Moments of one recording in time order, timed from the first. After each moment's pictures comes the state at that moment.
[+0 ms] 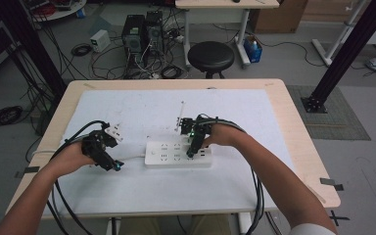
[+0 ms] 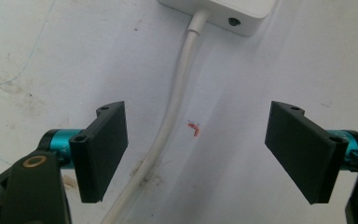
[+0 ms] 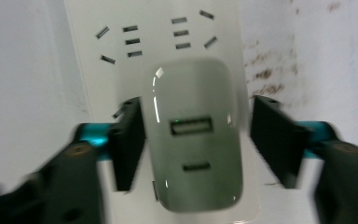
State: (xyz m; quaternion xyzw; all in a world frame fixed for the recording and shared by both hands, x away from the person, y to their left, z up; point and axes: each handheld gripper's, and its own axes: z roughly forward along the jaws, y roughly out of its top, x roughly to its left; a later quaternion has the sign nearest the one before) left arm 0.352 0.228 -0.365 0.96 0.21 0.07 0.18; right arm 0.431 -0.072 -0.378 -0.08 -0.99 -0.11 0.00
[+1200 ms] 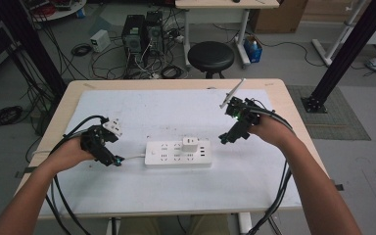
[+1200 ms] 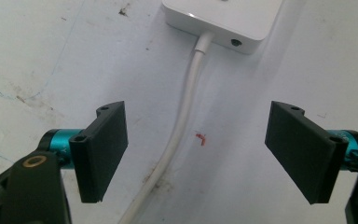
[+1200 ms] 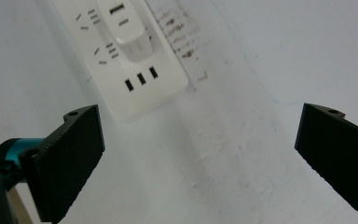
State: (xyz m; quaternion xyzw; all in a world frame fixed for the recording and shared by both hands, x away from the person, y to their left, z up) left arm 0.356 0.227 -0.350 0.95 0.21 0.09 0.20; right arm 0.398 -0.189 -0.293 -0.22 -0.95 -0.20 -0.09
